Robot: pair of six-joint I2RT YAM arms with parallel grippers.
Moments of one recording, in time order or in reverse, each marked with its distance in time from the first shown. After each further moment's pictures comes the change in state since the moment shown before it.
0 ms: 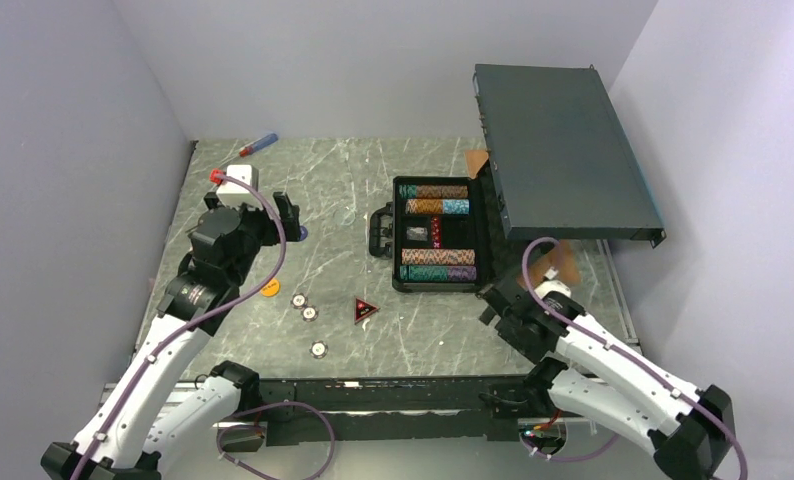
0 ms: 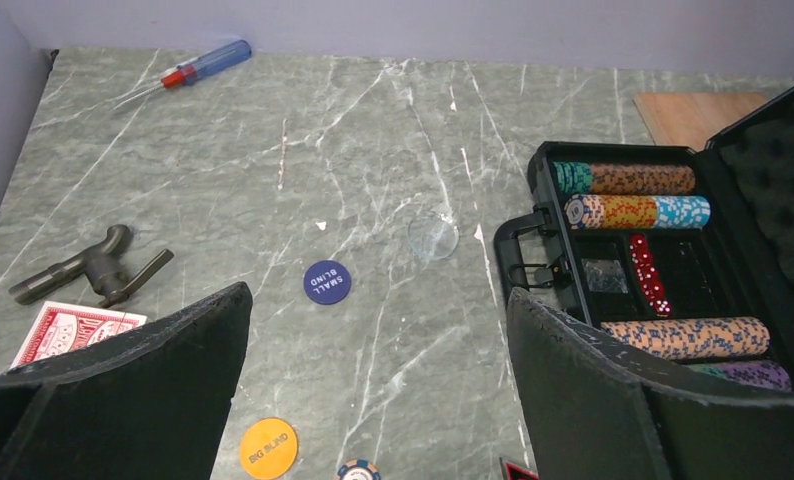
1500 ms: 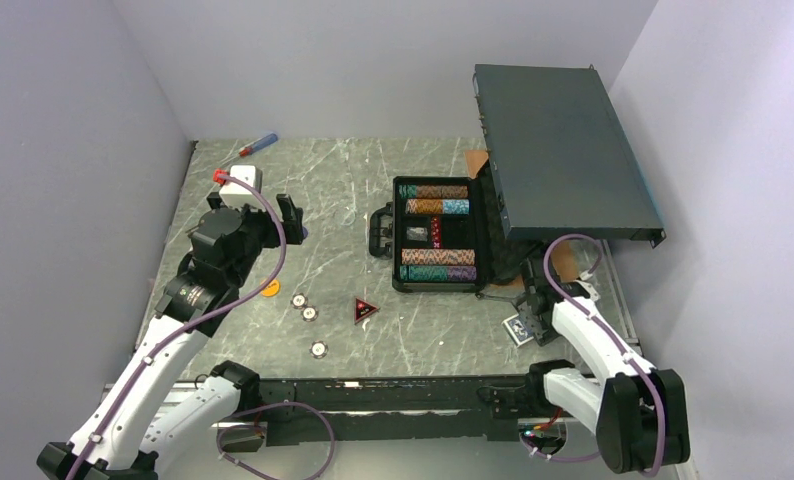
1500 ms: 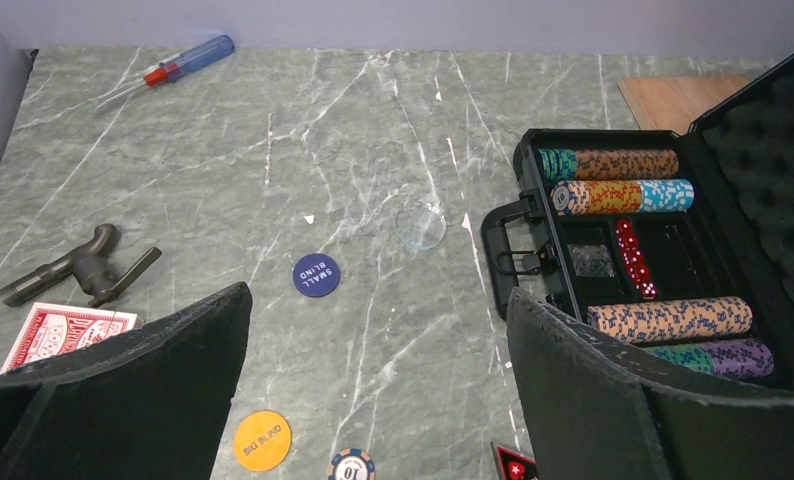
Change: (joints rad) left arm -0.031 -0.009 0.023 -0.038 0.008 -0.001; right arm -0.632 0.214 -0.140 0.346 -0.022 -0.169
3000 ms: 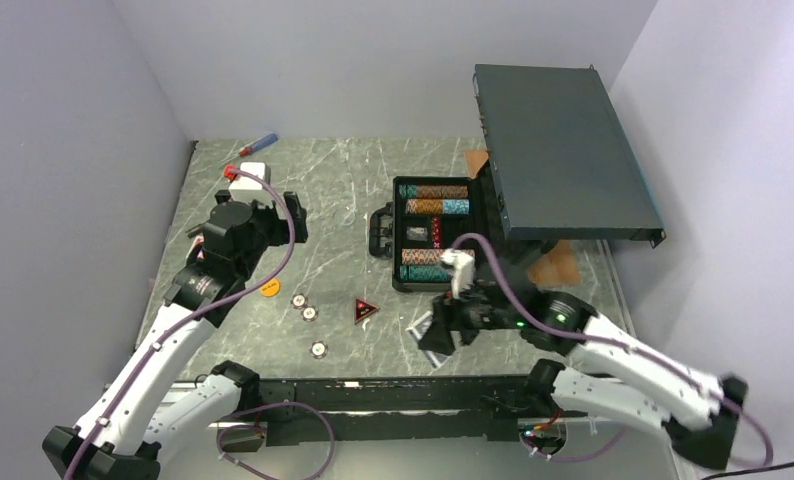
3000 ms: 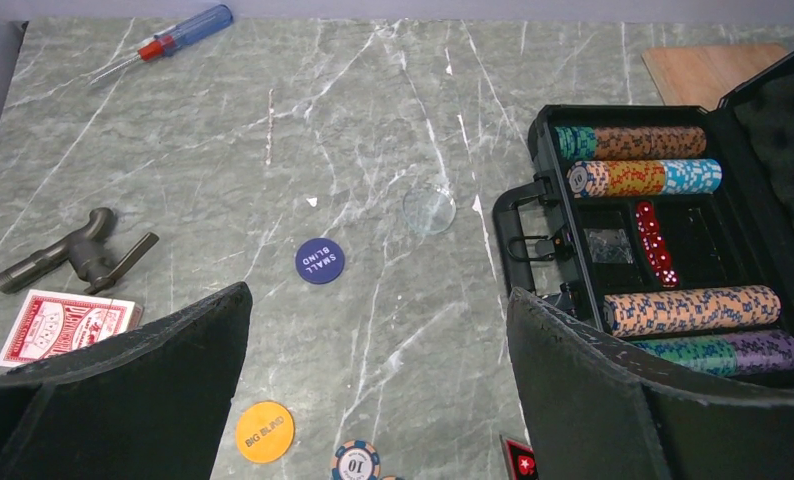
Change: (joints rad) left arm 0.002 0.060 0.005 -0.002 -0.003 0.000; right arm 0.673 -0.338 0.216 0.143 -0.816 -0.747
